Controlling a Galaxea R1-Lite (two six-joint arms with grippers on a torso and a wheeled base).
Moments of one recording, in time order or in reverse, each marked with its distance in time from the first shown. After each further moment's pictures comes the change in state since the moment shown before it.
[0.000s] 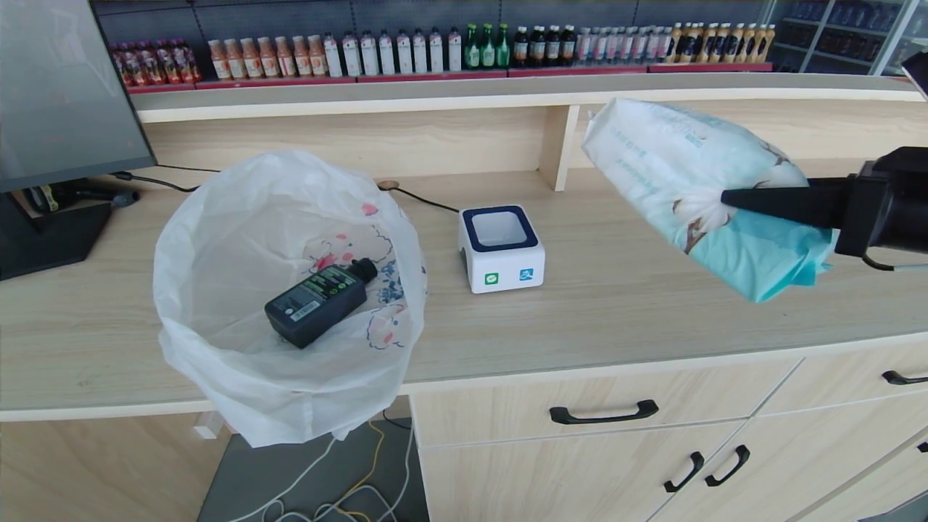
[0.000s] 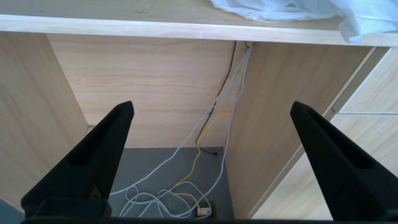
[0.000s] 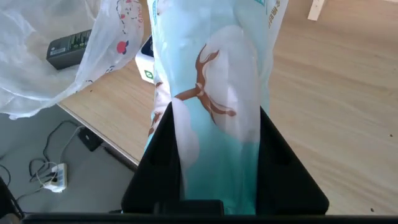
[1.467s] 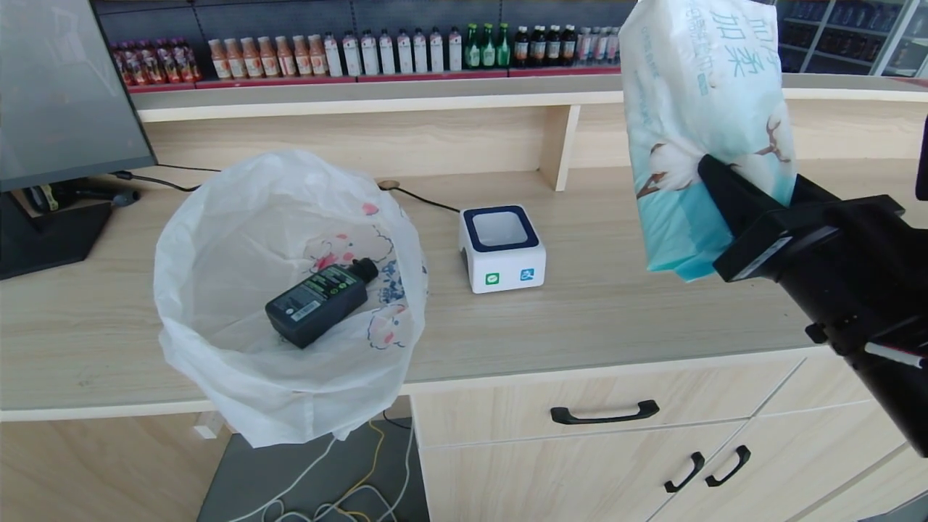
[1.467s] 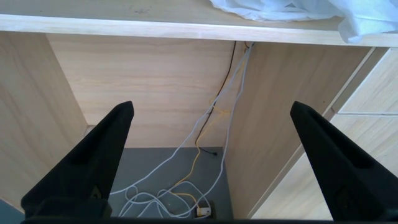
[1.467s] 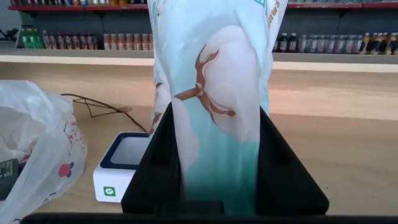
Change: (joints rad) left arm -0.001 0.000 0.000 0.000 0.000 -0.002; right arm 0.536 0.093 0.549 -1.261 -0.948 -0.140
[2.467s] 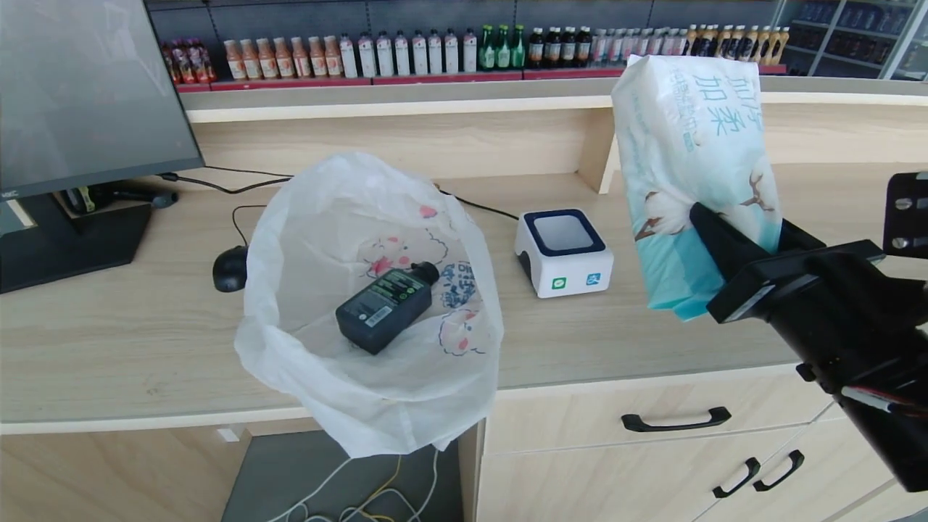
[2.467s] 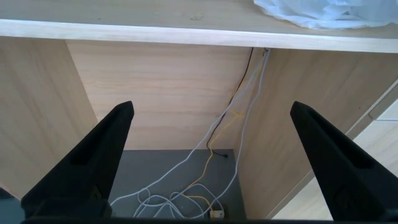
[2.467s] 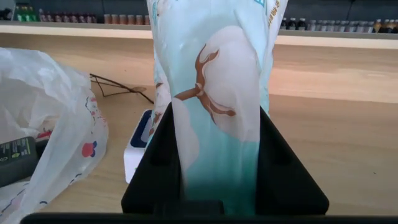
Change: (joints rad) left arm 0.001 0.000 0.000 0.000 0.000 0.000; right arm -0.022 0.026 0.119 -0.081 0.002 0.002
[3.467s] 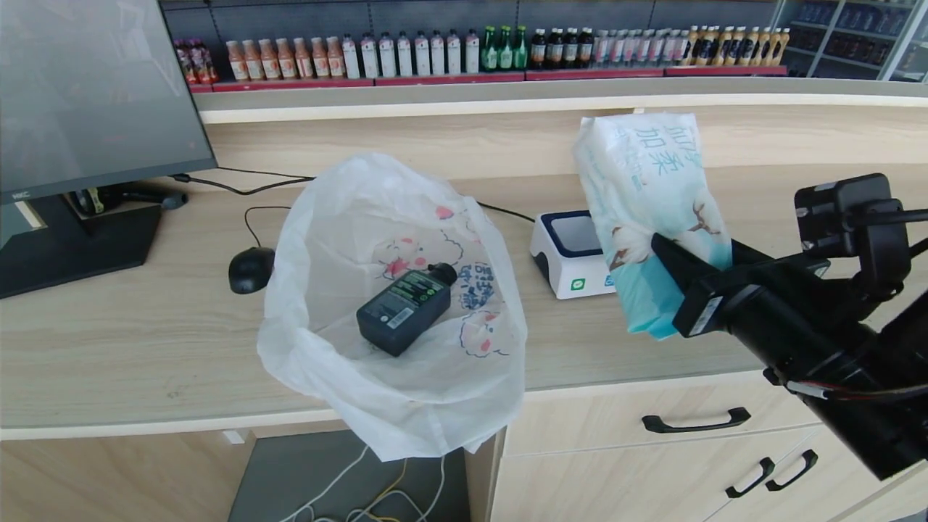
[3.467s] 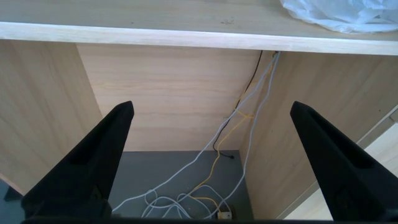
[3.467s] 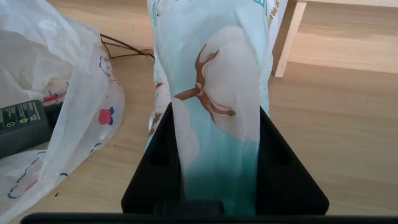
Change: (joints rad) left arm -0.001 0.000 0.000 0.000 0.000 0.002; right arm 0.003 0.015 -0.086 0.260 -0.016 0.027
